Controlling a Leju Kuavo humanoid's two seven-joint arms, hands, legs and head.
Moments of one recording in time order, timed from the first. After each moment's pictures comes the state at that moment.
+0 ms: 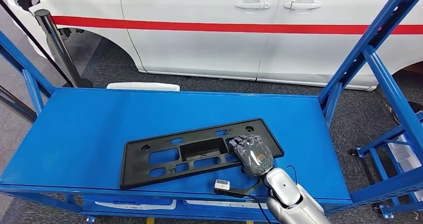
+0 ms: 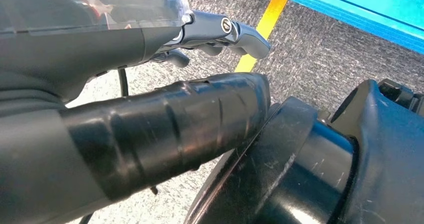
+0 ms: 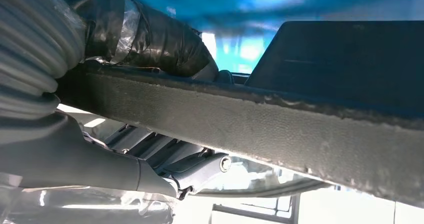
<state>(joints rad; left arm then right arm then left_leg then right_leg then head) -0.02 -0.09 0.65 -0.20 -1.42 0.11 -0.31 -0.36 -0.13 0.70 -1.12 1.21 -0.57 -0.04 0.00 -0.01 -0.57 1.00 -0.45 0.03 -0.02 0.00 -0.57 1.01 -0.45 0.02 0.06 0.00</state>
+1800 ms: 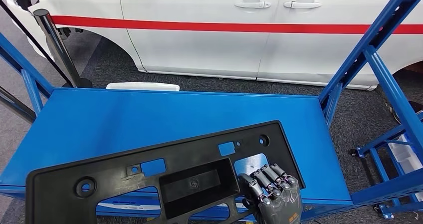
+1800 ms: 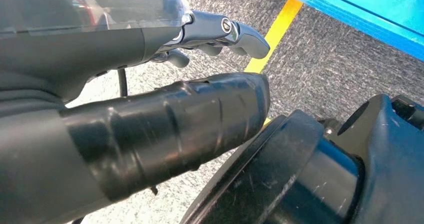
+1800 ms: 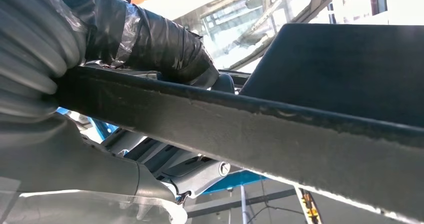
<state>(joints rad) -0.02 -0.11 0.71 -0.20 -1.42 0.15 -0.28 0.23 0.20 0.28 -1.85 1.25 -0.69 -0.63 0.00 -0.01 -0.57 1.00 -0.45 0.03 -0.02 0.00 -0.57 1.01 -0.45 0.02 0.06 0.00</state>
